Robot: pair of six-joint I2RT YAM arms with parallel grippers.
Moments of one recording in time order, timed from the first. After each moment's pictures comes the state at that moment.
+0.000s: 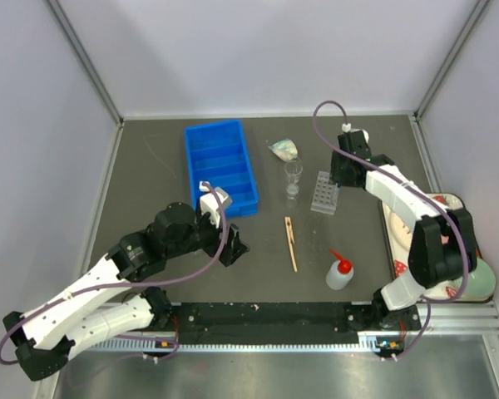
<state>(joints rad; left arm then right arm) -0.88 0.74 0.83 -0.55 0.10 -0.26 0.29 1.60 1.18 -0.52 0.24 0.34</state>
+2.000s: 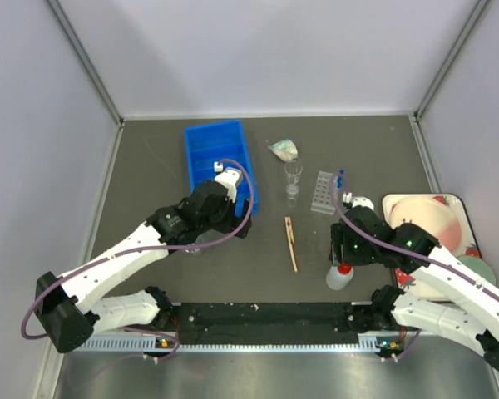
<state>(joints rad) -0.79 1.10 0.94 -0.53 -0.13 -0.34 0.84 0.81 0.88 -1.12 0.22 0.68</state>
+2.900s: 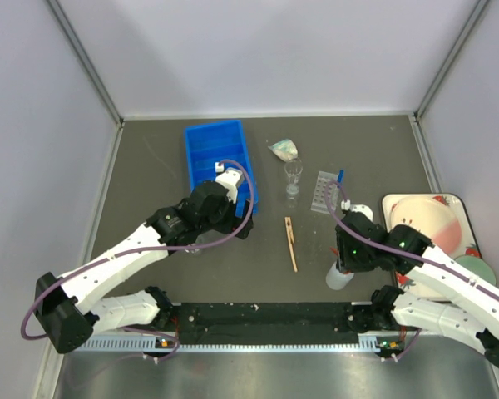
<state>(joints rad) -0.79 1.10 0.93 -0.51 -0.10 -0.33 0.87 0.82 0.83 -1.18 0.23 0.73</state>
